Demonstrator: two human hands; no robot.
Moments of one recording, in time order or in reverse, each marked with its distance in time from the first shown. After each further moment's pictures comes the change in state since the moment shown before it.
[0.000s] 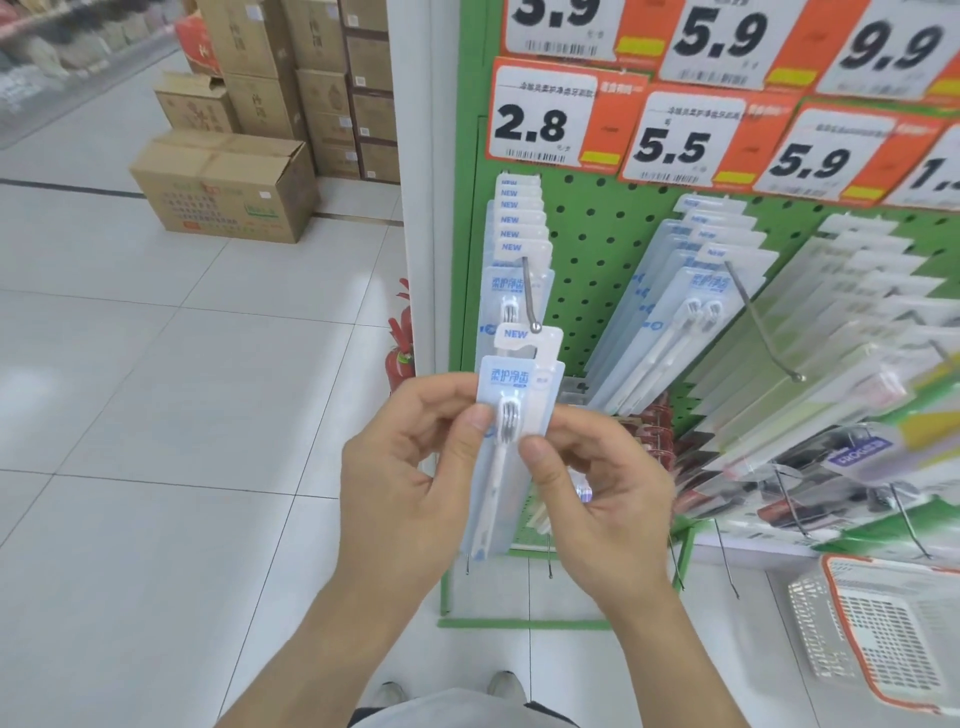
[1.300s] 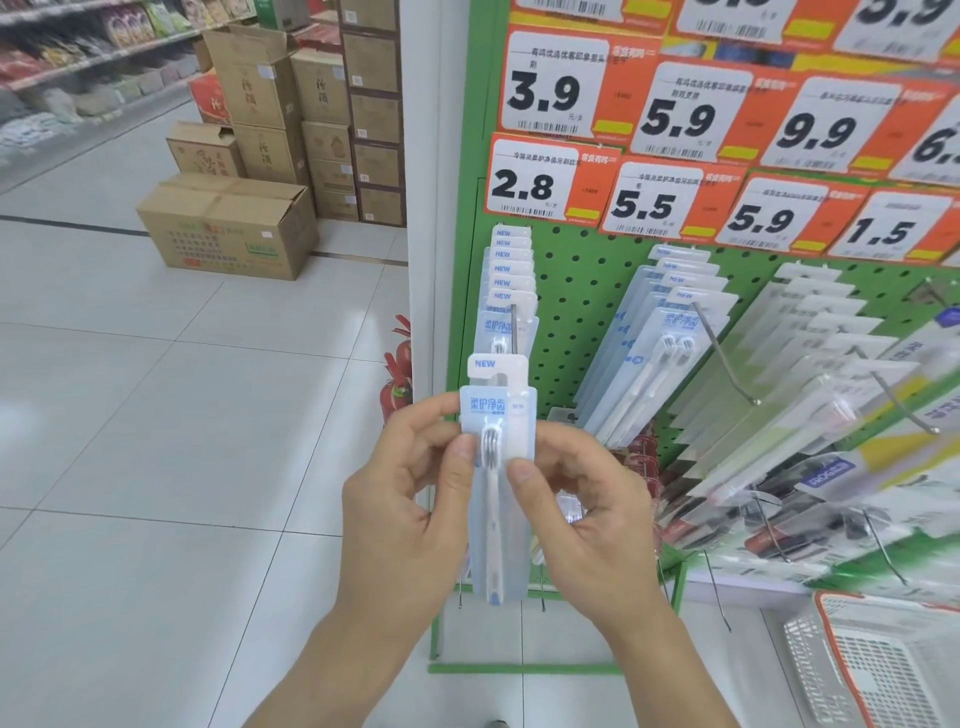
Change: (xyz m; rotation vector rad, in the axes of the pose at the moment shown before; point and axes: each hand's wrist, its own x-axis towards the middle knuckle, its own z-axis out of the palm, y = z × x) left_hand -0.013 0.004 -0.006 0.031 -0.002 0.044; right_hand 0.002 -0.021 0.000 -0.092 -0.102 -0.024
